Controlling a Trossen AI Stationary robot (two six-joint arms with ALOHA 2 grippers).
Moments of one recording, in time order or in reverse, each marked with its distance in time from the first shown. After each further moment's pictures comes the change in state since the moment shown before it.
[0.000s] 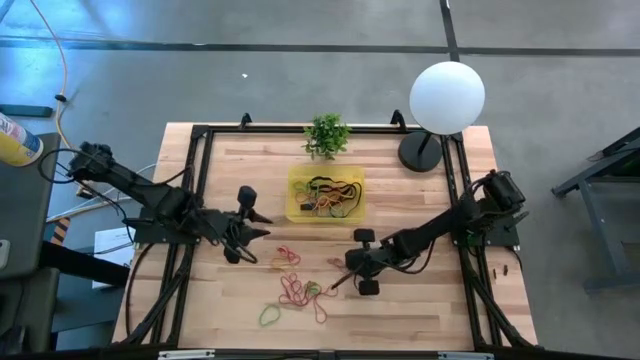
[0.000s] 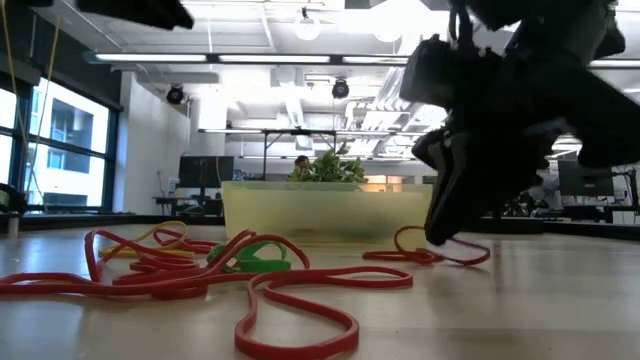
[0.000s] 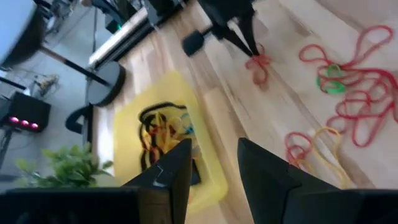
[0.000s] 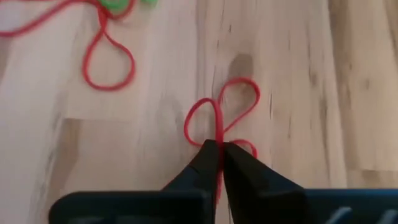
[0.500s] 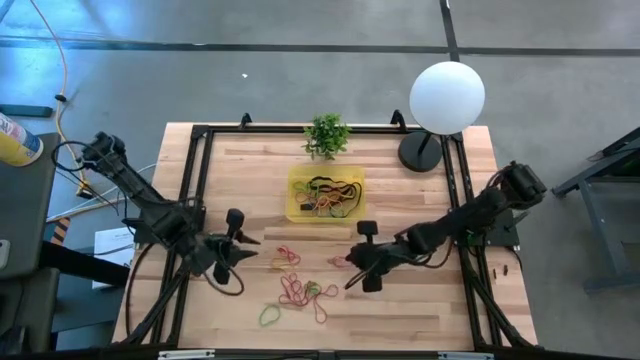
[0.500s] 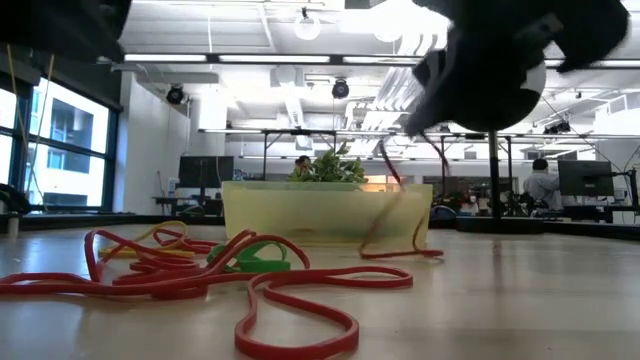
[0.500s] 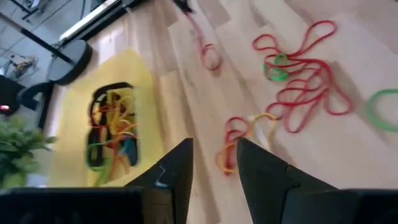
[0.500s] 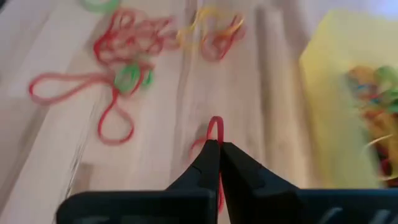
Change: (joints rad) left arm -0.292 0.001 -0.186 0.061 -0.183 -0.351; right arm 0.033 -0.191 0.001 -0.015 0.154 -0.114
